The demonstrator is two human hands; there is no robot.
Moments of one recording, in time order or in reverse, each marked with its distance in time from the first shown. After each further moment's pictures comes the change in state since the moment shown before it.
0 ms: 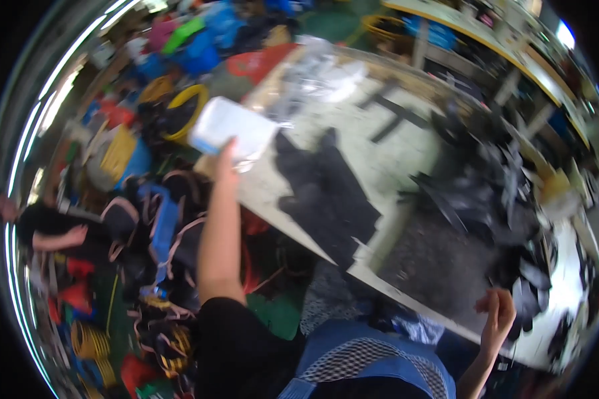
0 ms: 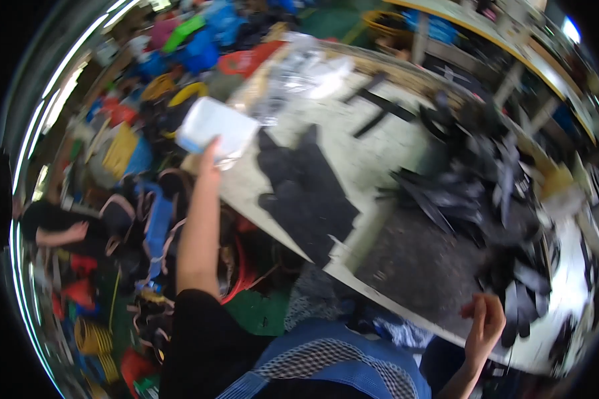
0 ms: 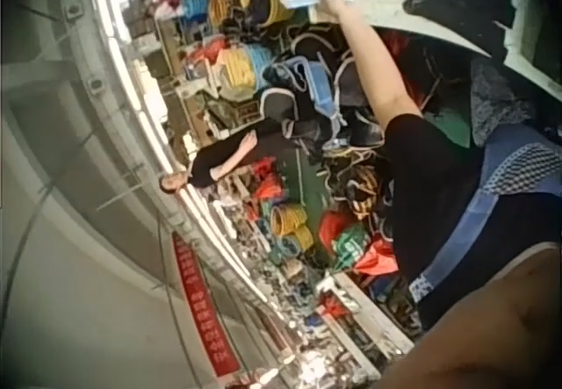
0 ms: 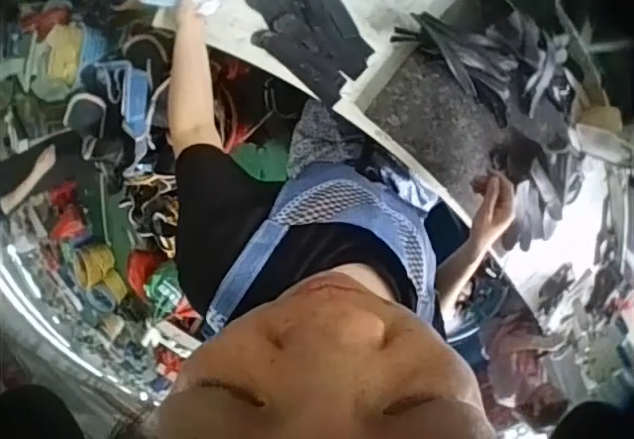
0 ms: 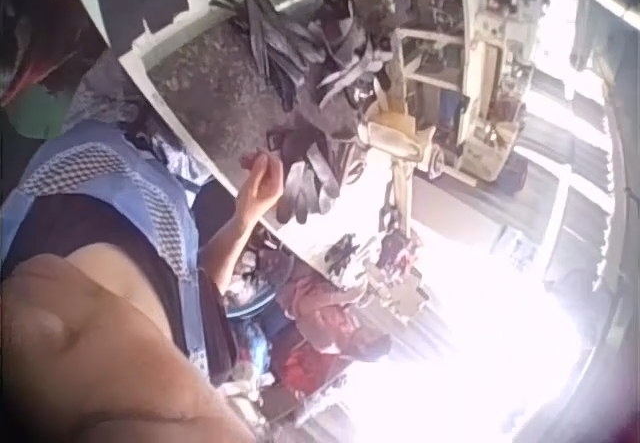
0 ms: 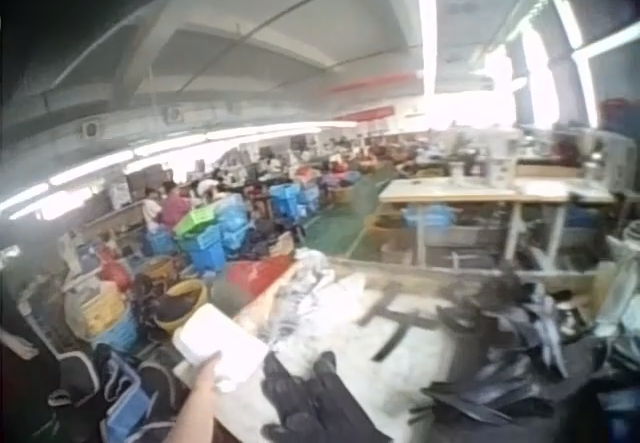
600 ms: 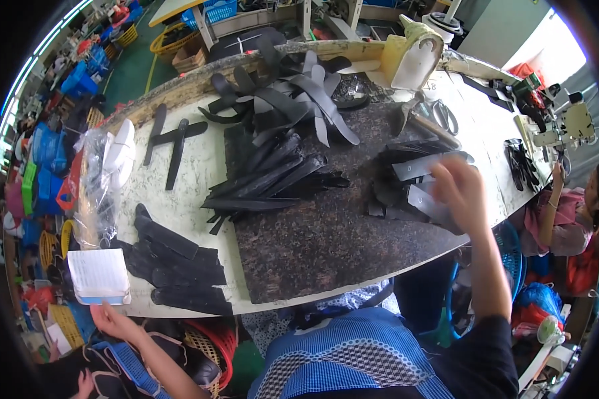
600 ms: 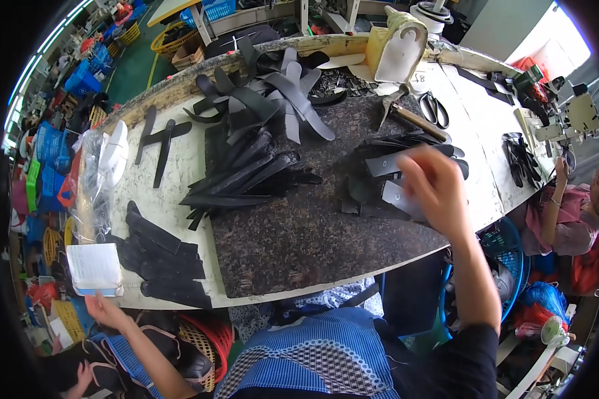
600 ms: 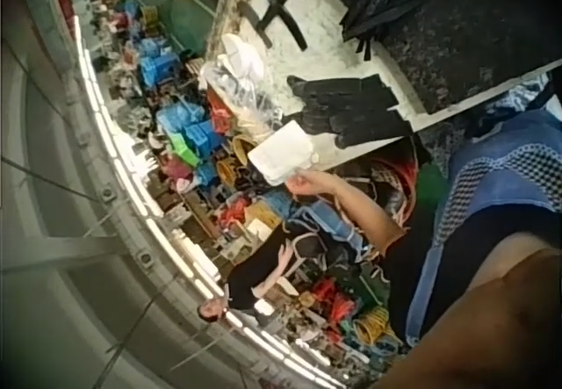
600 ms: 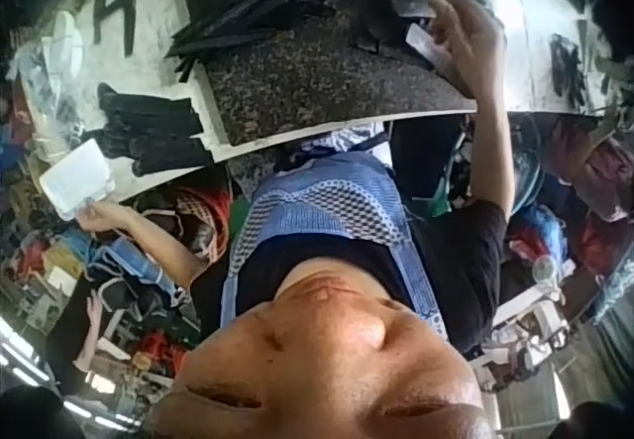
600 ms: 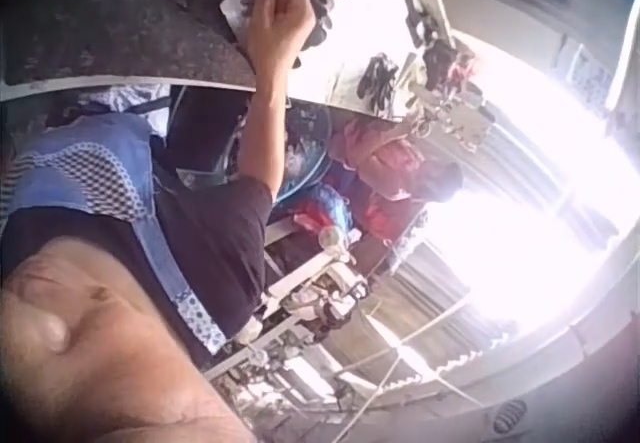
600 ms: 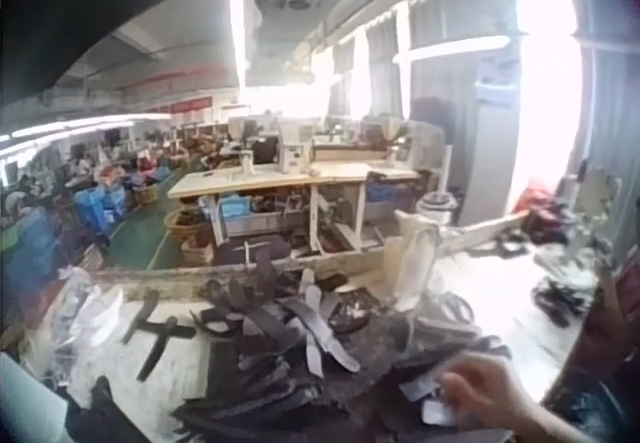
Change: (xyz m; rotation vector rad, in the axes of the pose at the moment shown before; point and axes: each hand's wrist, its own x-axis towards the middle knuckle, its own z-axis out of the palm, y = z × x) left_hand -0.092 0.049 -0.050 0.564 -0.076 0.733; right_hand 0.065 -0.025 -0.091 -0.171 0.146 0.079
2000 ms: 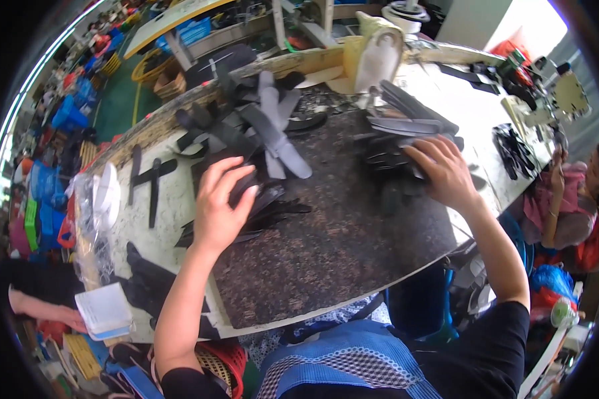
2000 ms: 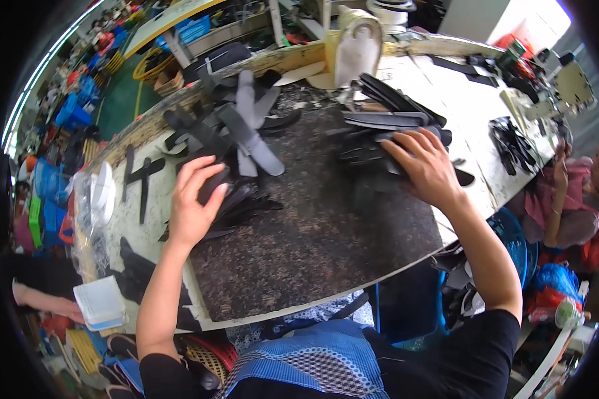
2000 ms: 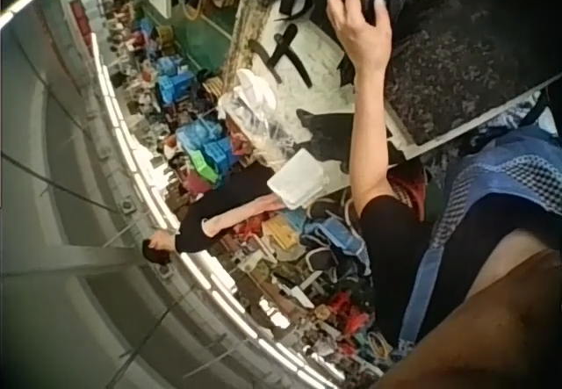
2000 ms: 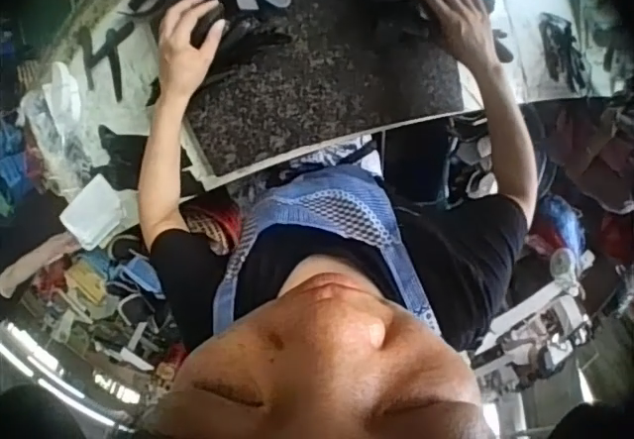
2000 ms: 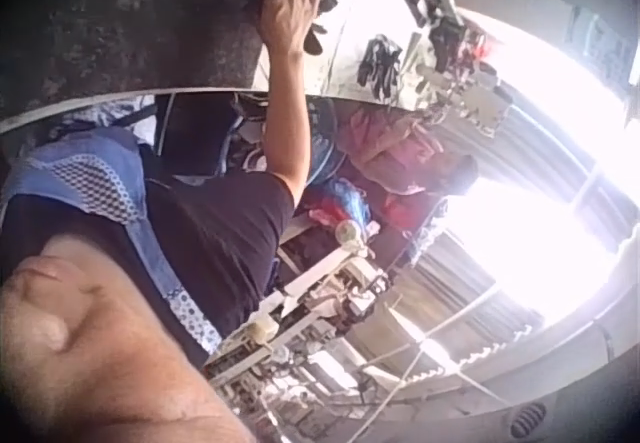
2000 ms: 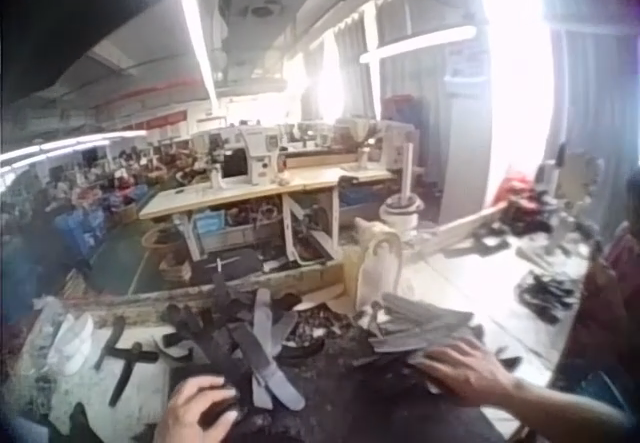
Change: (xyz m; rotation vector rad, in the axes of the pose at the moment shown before) left_hand -0.181 0.344 0.306 -0.327 -1.161 0.668; right_hand 0.049 0.116 -0.072 -1.047 -0.107 -0.506
